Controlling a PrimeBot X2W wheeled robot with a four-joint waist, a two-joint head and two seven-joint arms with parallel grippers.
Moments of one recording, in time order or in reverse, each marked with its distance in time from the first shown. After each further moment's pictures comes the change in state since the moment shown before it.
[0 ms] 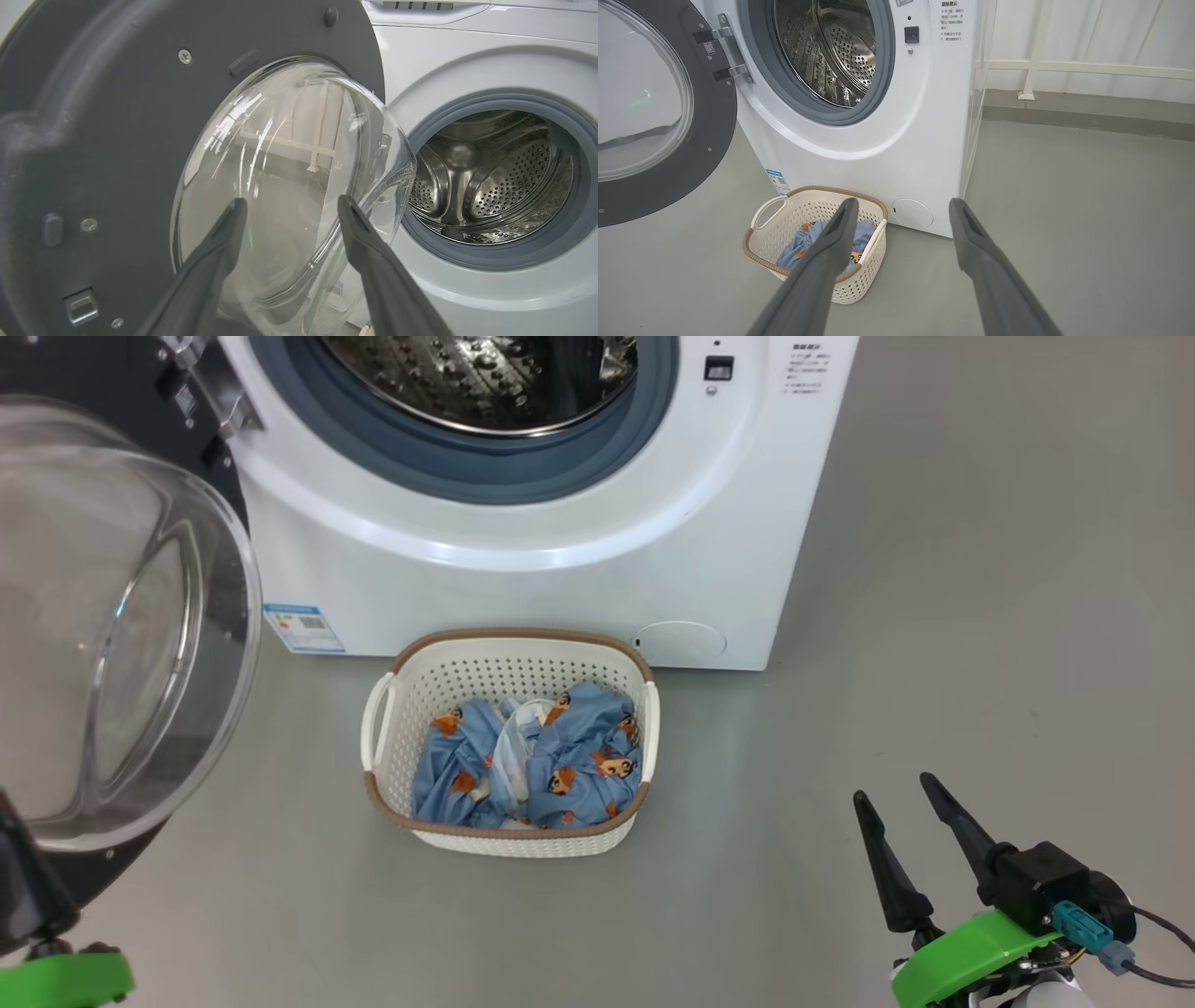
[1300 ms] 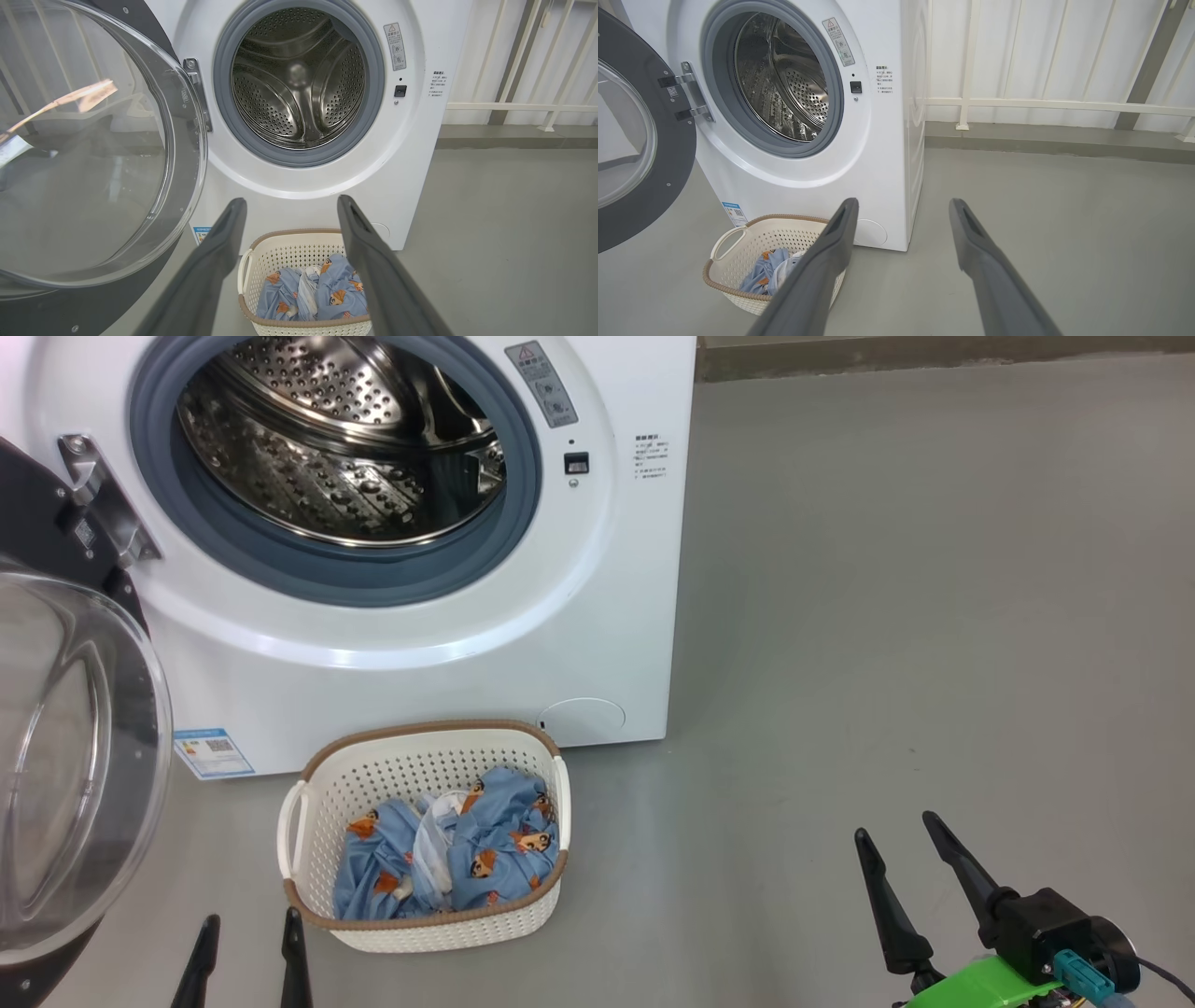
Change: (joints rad) left arm 0.287 0.016 -0.406 -0.079 0.143 0.072 0.000; right arm 0.100 0.050 -0.031 -0.076 -0.046 0.000 0.000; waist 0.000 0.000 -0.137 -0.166
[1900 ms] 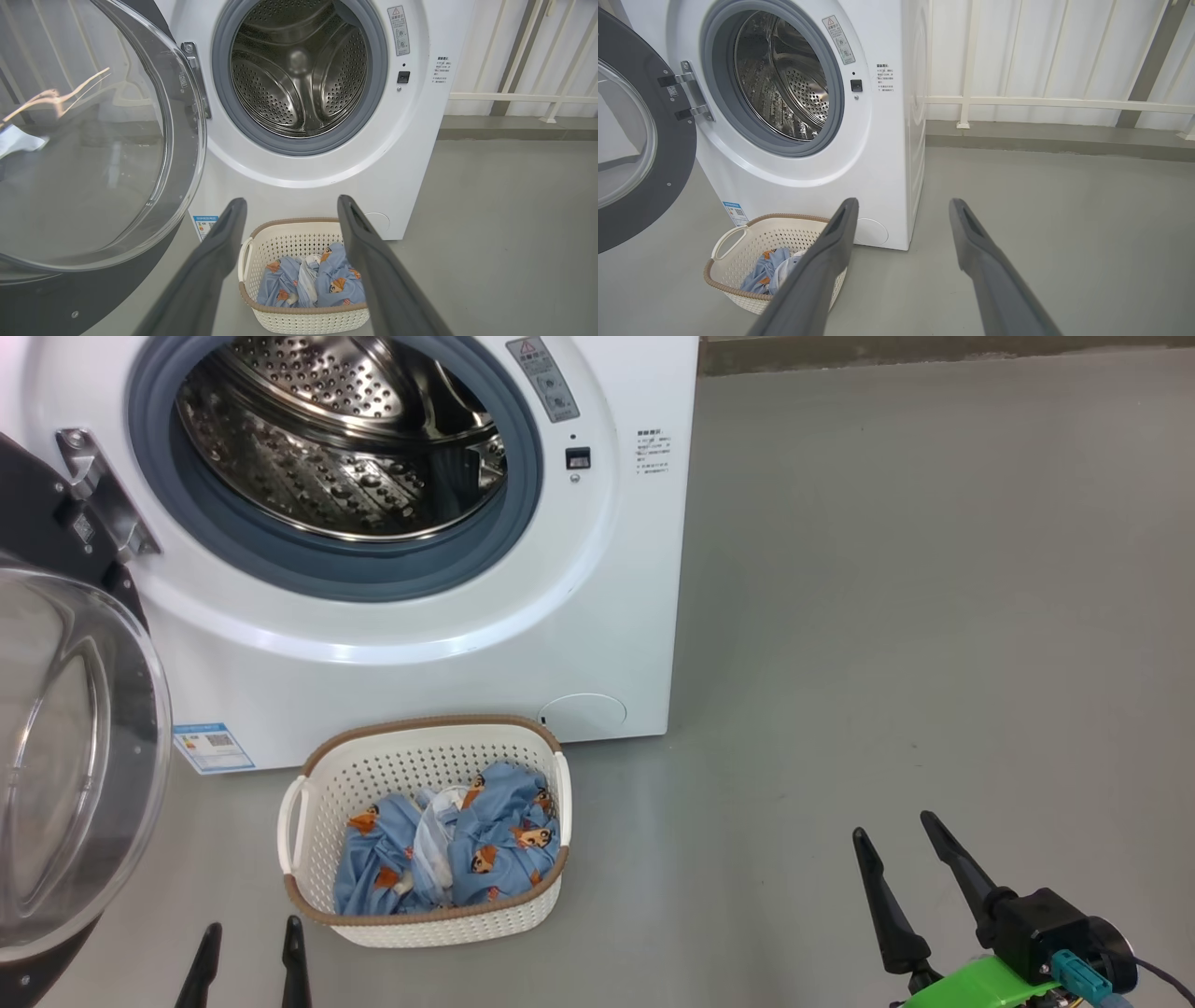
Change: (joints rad) left arm 0.002 0.001 0.003 0.028 -0.002 -0.010 0.000; right arm 0.000 0.007 -0.002 -0.002 -0.004 0.000 0.000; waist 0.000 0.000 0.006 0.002
